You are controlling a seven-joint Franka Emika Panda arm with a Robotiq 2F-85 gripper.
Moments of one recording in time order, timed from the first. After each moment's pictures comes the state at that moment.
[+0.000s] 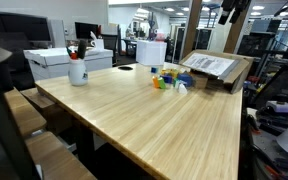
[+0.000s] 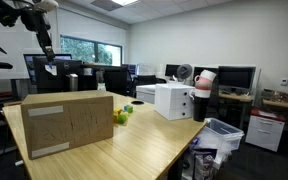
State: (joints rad) arm -0.08 -0.85 0.19 -2.56 -0.08 1.91 0.38
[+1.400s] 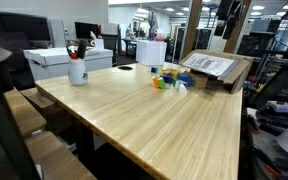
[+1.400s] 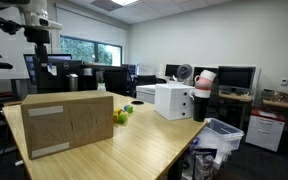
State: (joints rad) arm 0.05 -0.71 0.15 -2.56 0.14 1.93 0.35
